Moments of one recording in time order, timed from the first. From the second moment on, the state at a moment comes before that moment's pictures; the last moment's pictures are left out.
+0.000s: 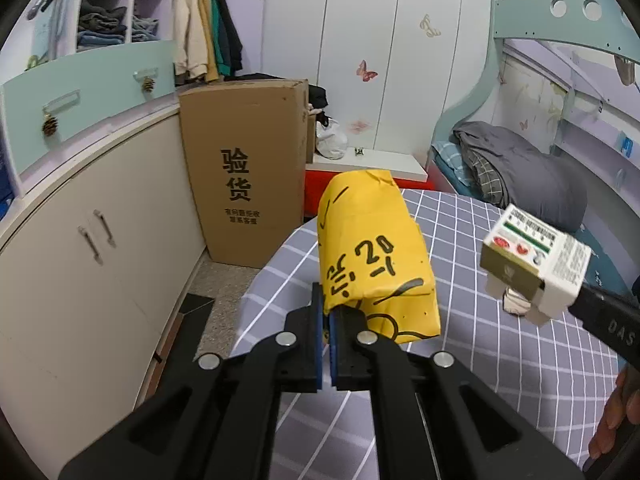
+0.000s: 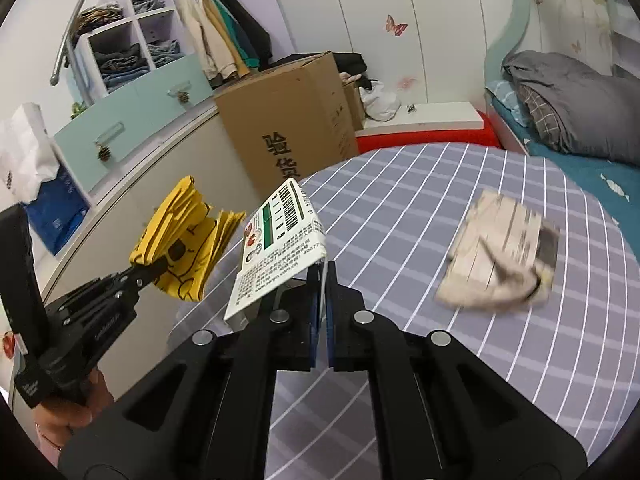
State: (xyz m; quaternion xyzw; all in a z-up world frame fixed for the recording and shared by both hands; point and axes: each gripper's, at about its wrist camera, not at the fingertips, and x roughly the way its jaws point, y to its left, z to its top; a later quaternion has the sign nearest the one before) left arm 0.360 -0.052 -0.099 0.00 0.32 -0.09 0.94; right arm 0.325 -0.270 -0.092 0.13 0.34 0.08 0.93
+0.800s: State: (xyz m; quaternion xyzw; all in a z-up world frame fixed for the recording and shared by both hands) left arm 0.255 0.062 -0.102 -0.07 0.32 -0.04 0.94; right arm 0.249 -0.138 -0.094 0.10 0.36 0.19 0.91
